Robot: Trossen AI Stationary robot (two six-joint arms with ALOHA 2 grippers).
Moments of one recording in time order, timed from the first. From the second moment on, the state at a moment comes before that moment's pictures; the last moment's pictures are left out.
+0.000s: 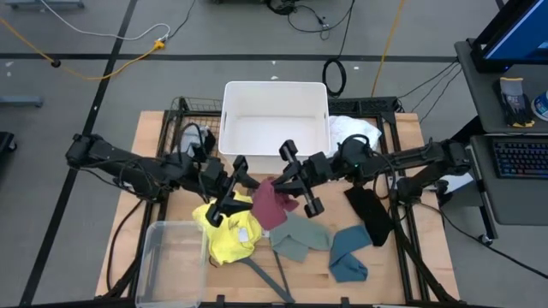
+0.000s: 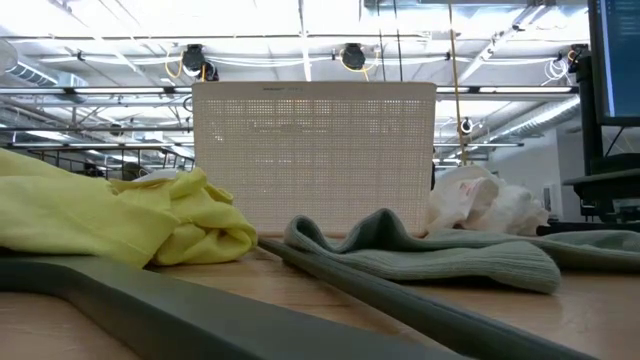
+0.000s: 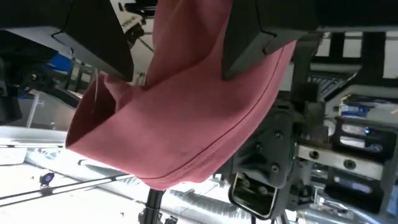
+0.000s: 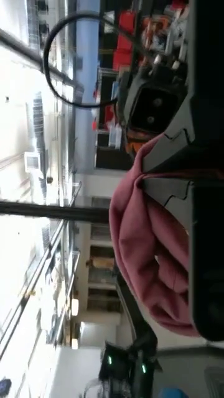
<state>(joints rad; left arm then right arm) -0.24 1.23 0.92 0.59 0.08 -0.19 0.11 1.52 1.26 0.69 -0.32 0.05</state>
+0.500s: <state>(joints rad) -0.24 1.23 0.92 0.65 0.08 -0.17 0.08 1.52 1.26 0.68 -0.21 0.00</state>
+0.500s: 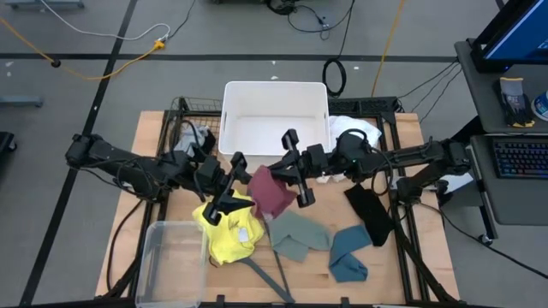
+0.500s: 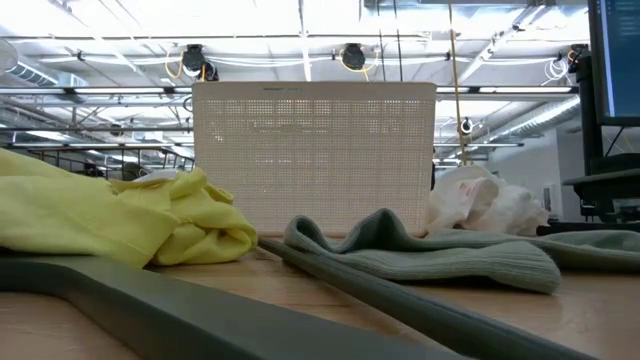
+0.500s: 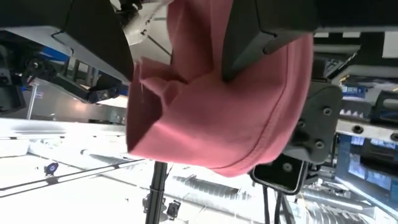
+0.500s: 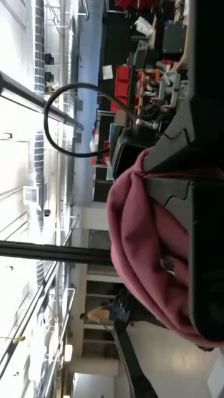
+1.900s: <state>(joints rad) -0.18 1.24 0.92 0.65 -0.09 -0.03 0.08 1.53 1.26 0.61 -0.21 0.02</state>
